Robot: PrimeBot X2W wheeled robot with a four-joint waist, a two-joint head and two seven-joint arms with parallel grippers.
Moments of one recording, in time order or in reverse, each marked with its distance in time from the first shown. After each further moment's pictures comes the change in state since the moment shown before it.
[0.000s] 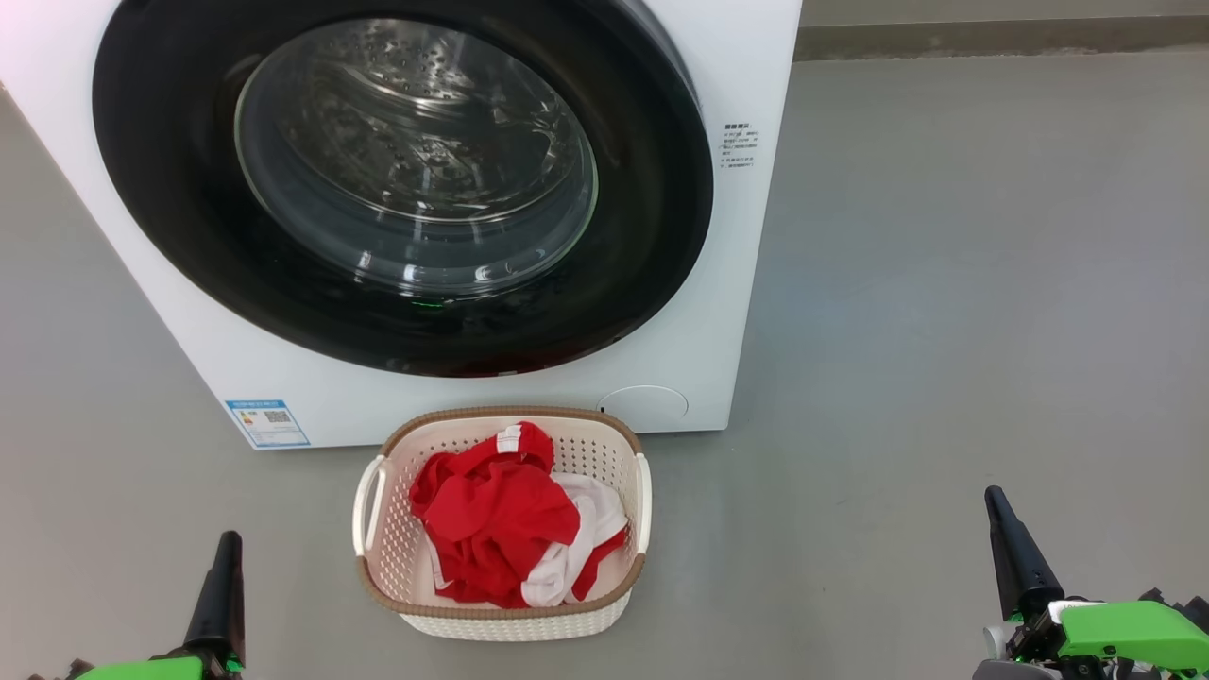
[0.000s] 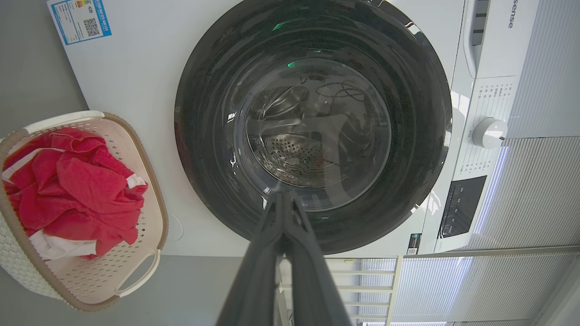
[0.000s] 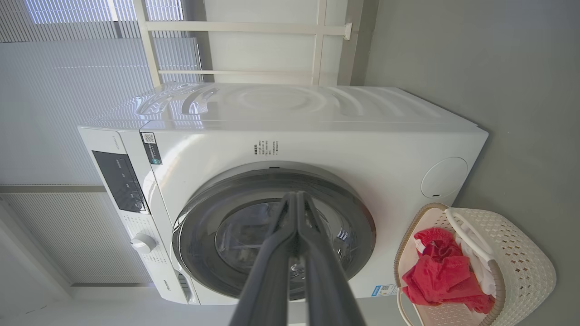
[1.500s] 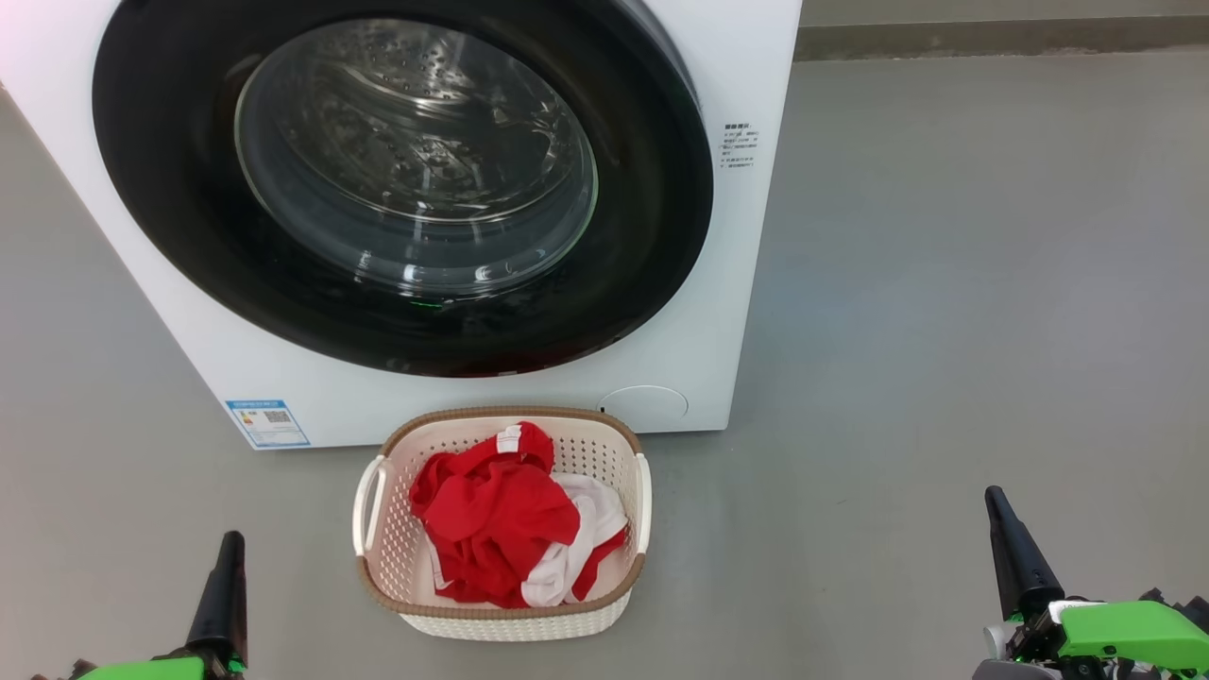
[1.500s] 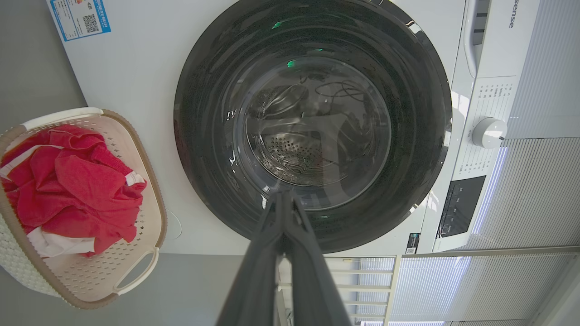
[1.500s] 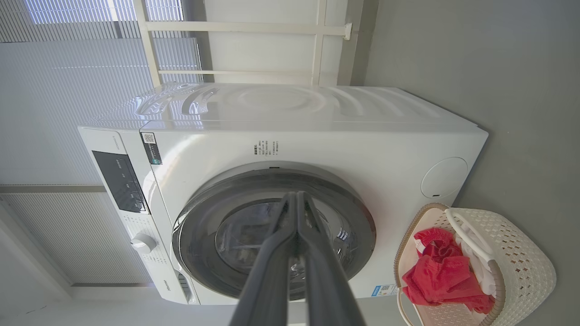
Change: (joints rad) left arm 0.000 -0.007 0.006 0.000 0.000 0.000 0.009; right arm 0.000 0.000 0.000 0.000 0.000 0.000 0.000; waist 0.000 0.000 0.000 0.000
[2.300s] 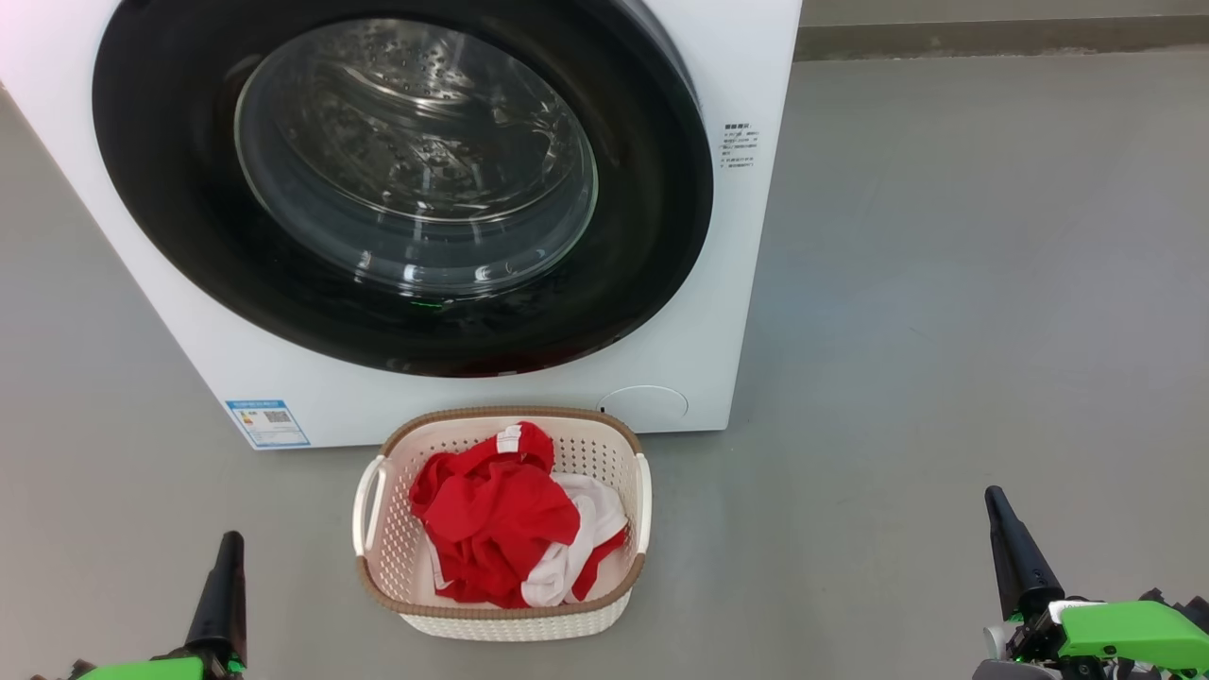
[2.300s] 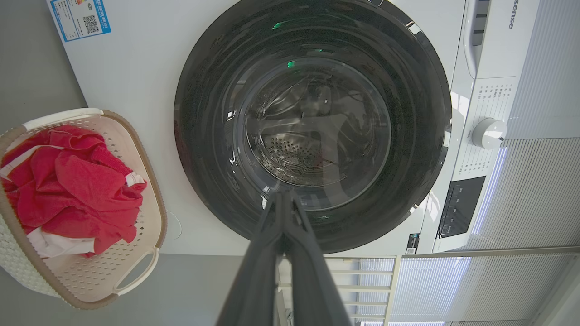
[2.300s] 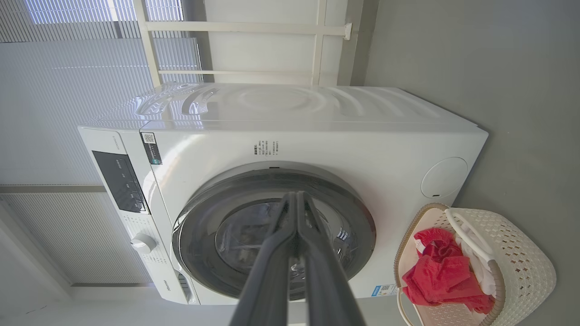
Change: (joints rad) left arm 0.000 -0.001 0.002 0.000 0.000 0.000 0.000; right arm 0.000 0.000 0.000 0.000 0.000 0.000 0.000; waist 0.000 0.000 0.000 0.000
